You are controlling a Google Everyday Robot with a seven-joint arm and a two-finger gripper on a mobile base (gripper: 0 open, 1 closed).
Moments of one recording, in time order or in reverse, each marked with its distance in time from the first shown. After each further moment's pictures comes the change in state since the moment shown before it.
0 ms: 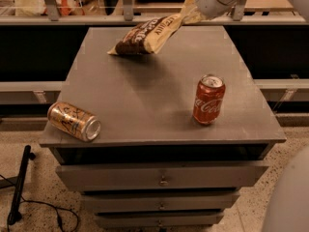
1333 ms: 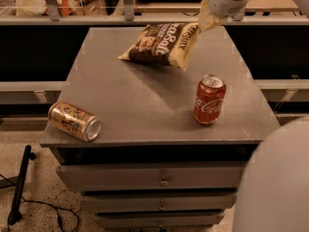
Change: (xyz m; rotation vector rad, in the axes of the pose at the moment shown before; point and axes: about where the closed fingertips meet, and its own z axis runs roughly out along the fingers) arm 0.031 0.042 -0.022 -0.235 0.162 0.162
